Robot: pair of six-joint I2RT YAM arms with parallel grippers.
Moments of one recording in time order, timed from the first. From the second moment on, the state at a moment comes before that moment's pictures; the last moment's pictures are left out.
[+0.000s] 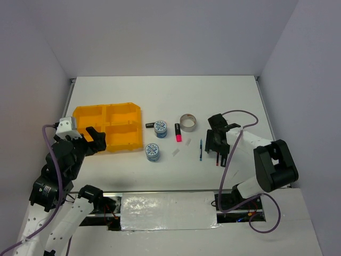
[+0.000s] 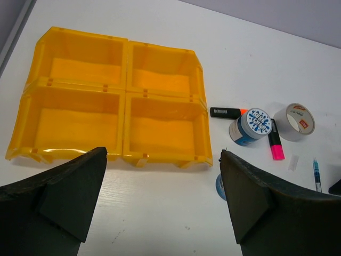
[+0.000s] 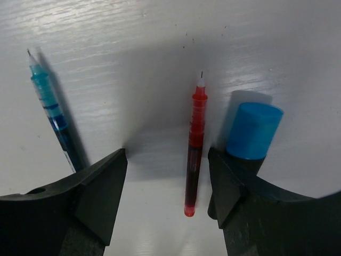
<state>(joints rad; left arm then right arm) -0.32 0.41 0.86 -0.74 -0.32 -0.38 0.33 1.45 0.74 -0.55 0.16 0.50</state>
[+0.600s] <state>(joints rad) -0.32 0.37 0.86 -0.74 -0.31 -0.37 0.31 1.49 0.76 -0.57 0.16 0.51</state>
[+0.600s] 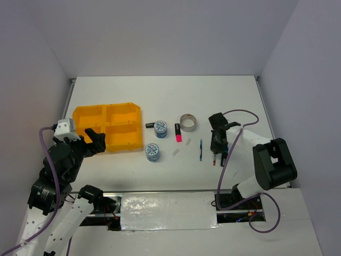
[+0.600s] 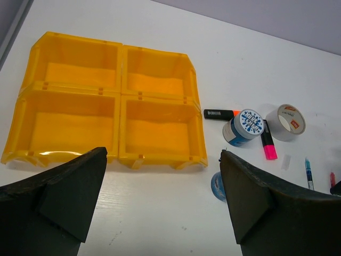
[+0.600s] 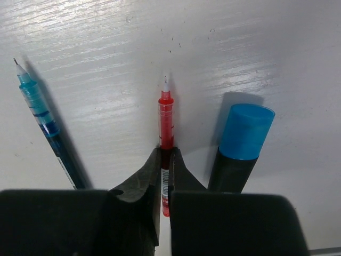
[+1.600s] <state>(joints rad) -0.92 1.28 1.18 -0.53 -0.23 -0.42 0.38 0.70 0.93 -0.80 0.12 0.51</state>
